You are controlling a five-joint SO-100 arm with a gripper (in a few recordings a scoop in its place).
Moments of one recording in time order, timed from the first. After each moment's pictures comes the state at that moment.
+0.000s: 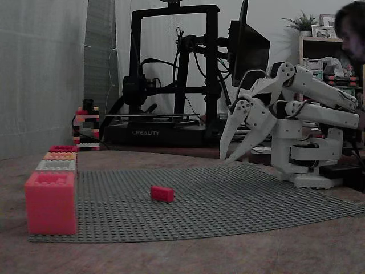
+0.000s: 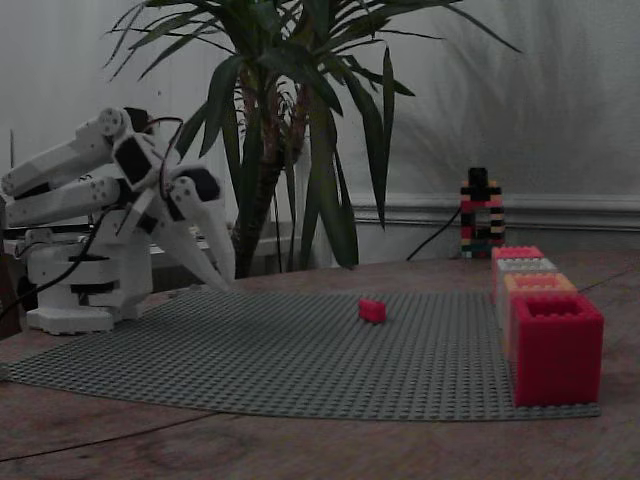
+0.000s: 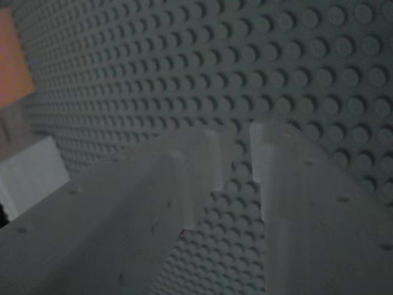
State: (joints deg) arm 0.6 183.9 163.8 79.3 -1.6
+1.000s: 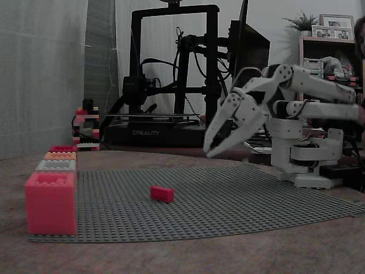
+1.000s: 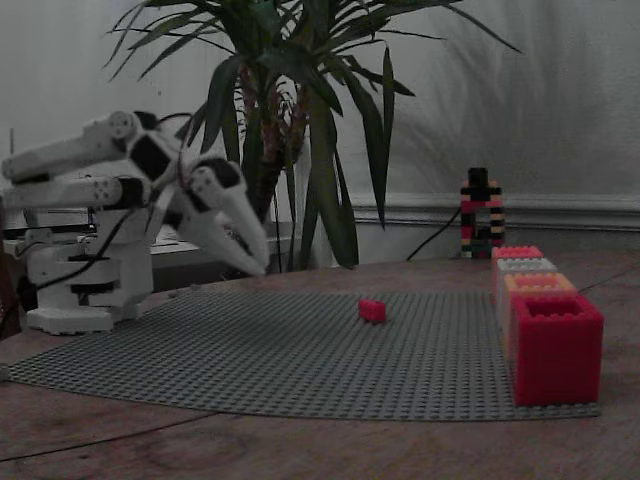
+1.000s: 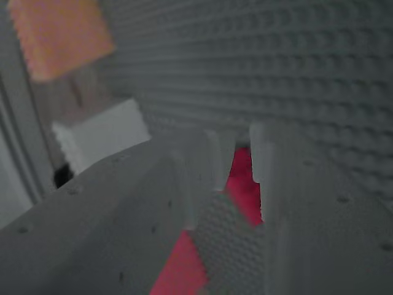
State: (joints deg) arm -2.3 170.2 160.2 58.7 0.1
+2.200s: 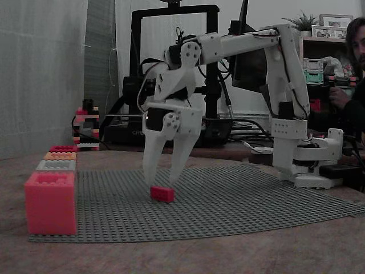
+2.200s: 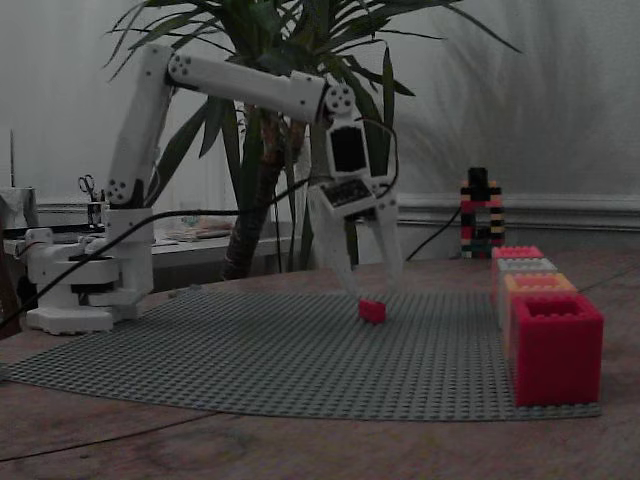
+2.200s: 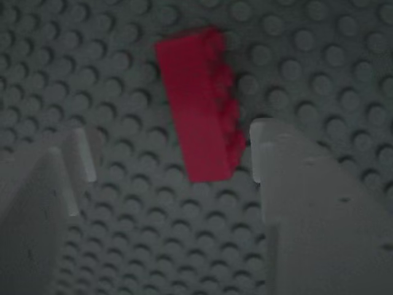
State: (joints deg) arm -18.1 71.4 84.0 73.7 -22.6
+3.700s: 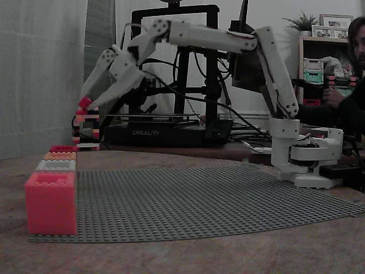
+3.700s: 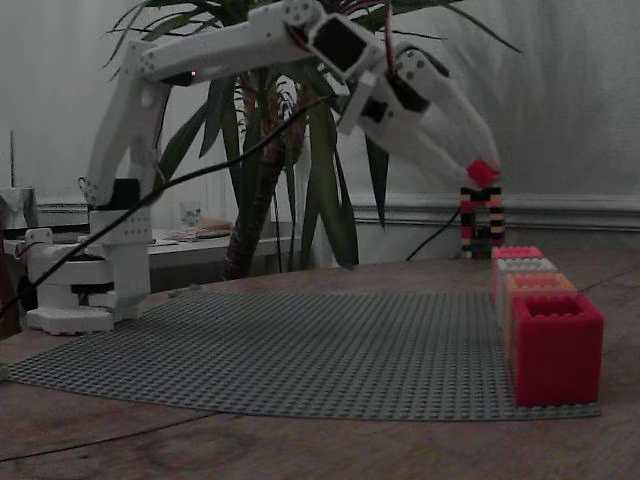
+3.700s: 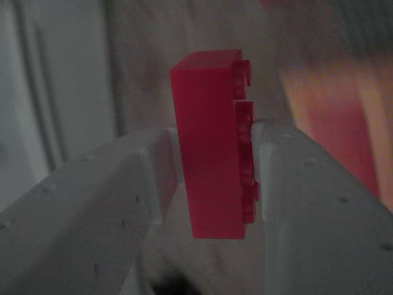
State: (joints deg) arm 12.0 64.3 55.4 54.4 -6.2
